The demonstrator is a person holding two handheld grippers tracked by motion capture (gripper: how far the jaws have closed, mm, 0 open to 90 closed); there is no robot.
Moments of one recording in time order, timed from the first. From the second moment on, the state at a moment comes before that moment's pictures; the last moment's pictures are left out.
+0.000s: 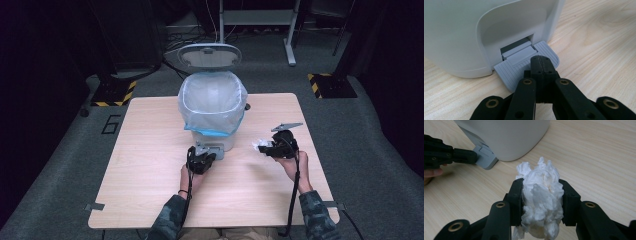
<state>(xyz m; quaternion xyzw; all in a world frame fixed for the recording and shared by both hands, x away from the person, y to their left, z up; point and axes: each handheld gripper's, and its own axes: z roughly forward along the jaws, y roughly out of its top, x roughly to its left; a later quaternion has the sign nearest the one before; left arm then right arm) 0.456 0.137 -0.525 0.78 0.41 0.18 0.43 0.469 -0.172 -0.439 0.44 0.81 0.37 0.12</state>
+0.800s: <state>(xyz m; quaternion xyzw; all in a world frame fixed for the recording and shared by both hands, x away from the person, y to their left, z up) 0.456 0.137 -0.525 0.78 0.41 0.18 0.43 0.470 -0.172 -0.392 0.42 0.81 0.40 0.12</state>
